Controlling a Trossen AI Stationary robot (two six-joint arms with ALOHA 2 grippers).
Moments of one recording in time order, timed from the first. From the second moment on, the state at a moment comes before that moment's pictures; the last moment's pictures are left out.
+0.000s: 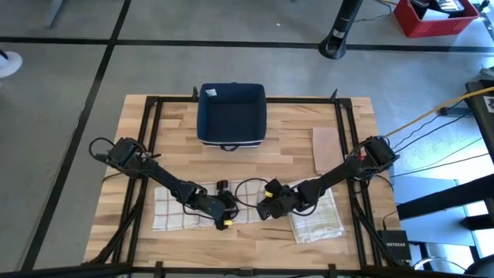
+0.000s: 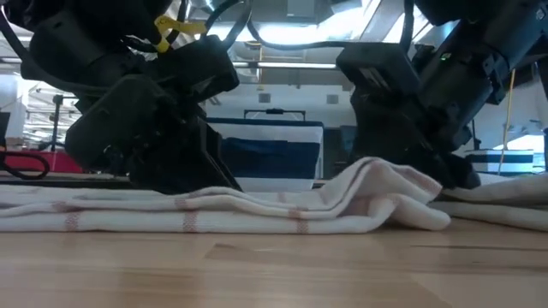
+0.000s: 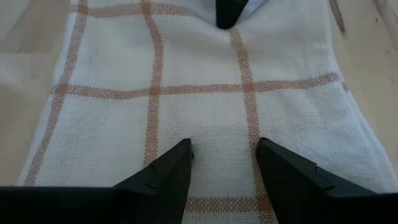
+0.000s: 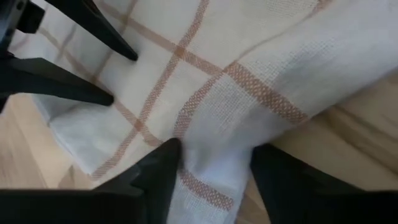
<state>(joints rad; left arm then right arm) -0.45 1.93 0.82 0.26 -0.40 -0.33 0.44 1.89 0.91 -0.04 0.32 1.33</state>
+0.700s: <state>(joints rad) -0.45 1.93 0.82 0.27 -0.39 -0.34 0.46 1.76 0.91 -0.18 0.24 1.20</state>
